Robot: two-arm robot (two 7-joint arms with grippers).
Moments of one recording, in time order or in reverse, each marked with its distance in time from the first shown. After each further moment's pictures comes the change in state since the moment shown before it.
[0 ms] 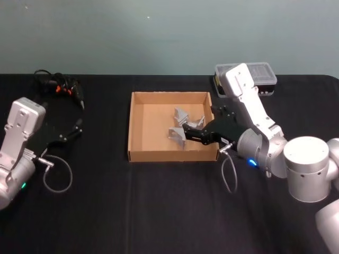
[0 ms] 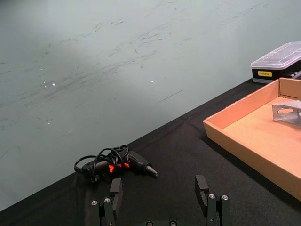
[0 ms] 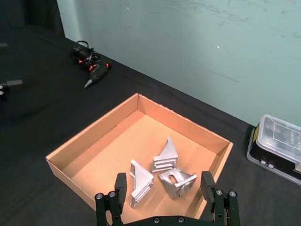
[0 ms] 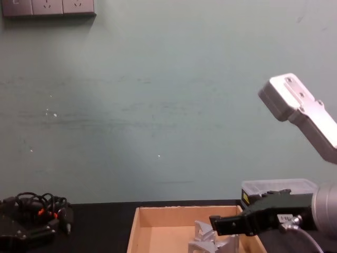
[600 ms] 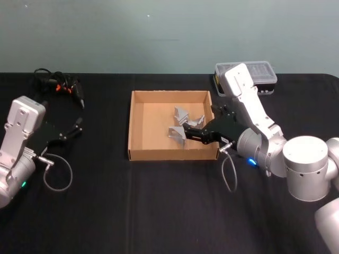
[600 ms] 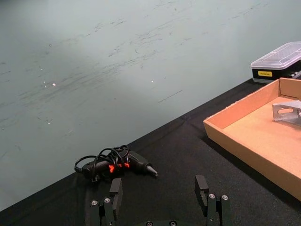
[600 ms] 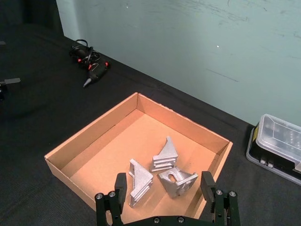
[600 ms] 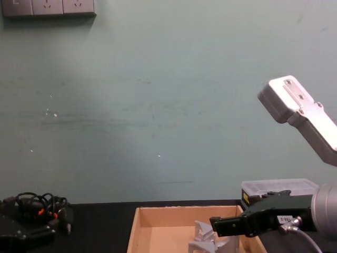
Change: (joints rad) left arm 0.000 0.000 0.000 0.000 0.000 0.000 0.000; right arm -0.001 -0.001 -0.002 0.005 -0.007 -0.006 -0.006
